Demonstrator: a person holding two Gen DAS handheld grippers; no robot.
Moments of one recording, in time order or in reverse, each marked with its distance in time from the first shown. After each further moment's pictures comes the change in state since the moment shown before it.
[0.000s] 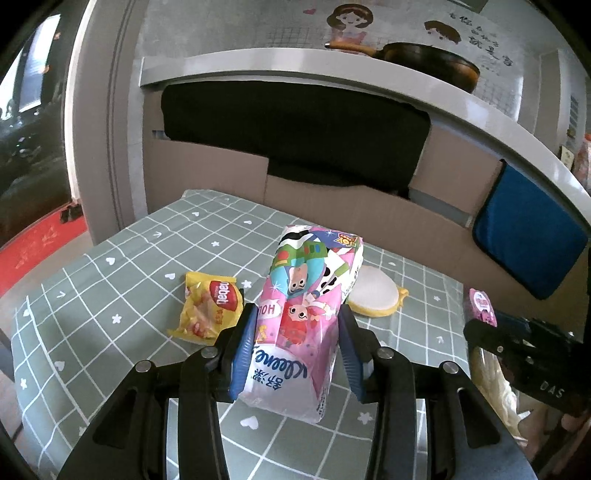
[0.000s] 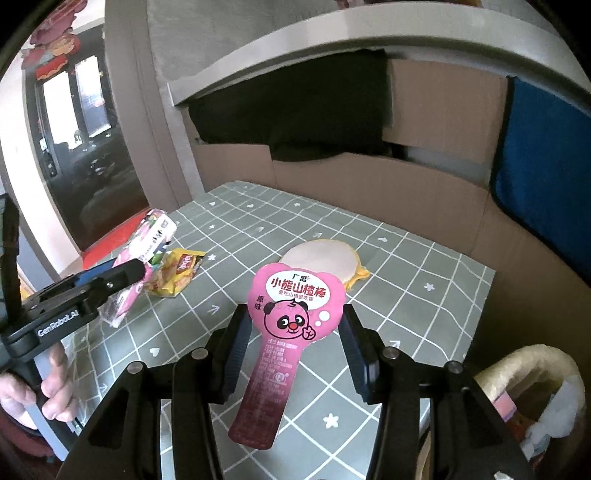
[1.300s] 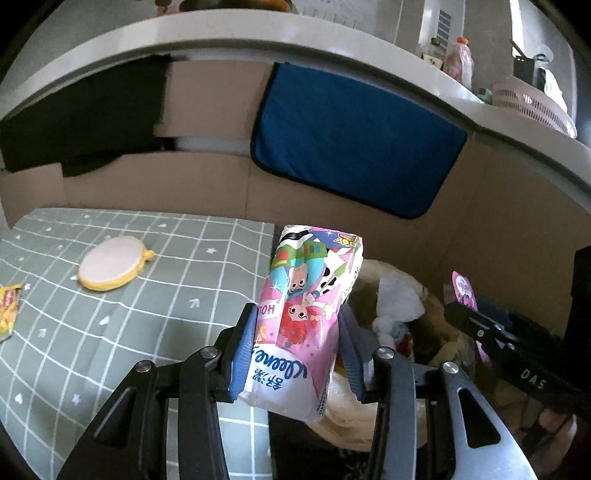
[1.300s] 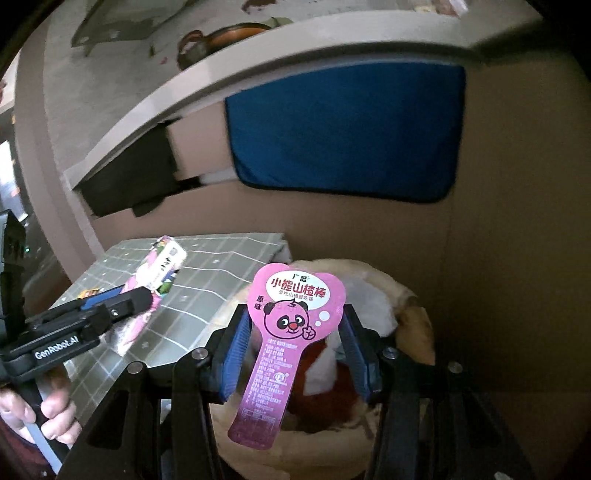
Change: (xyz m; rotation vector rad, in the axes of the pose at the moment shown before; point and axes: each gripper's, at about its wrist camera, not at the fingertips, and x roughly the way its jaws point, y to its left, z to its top) left arm 0.020 -0.243 -0.062 0.268 0.131 -0.405; right arm -0.150 -0.175 -0.116 0.323 -0.166 -0.323
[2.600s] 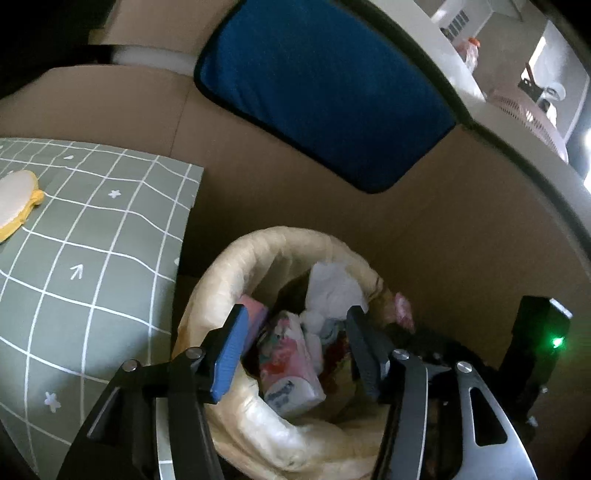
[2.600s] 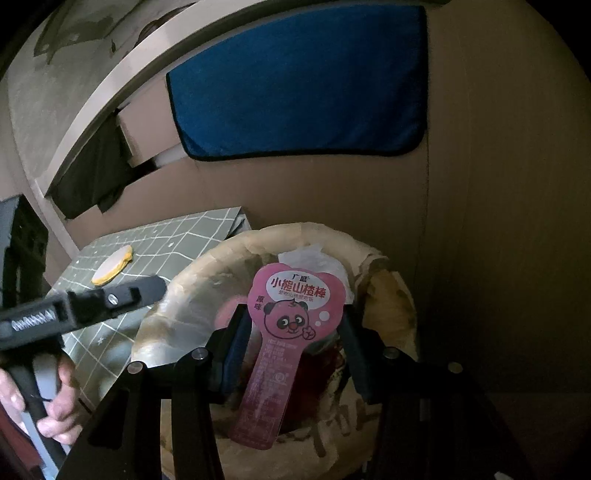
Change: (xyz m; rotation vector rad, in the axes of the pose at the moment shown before) left arm 0.081 0.002 0.009 -0.155 0.176 -0.305; right arm 0.038 -0.043 -0.018 0.075 0.075 -0.044
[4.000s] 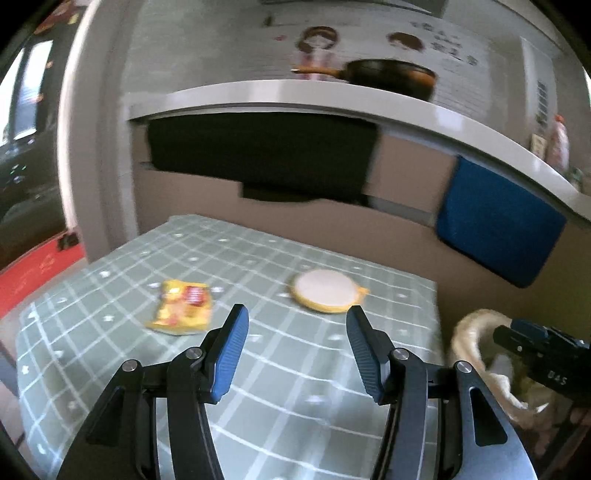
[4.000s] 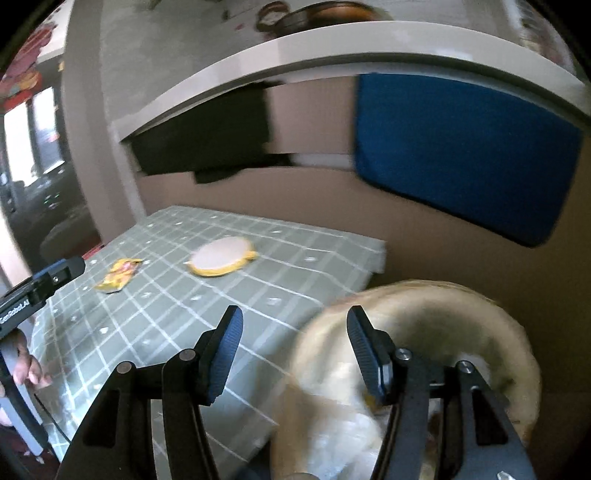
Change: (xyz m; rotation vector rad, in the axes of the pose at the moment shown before) left arm -0.254 0.096 -0.057 -0.049 -0.457 0.682; right arm -0.005 0.185 0.017 -0.313 -0.020 0.188
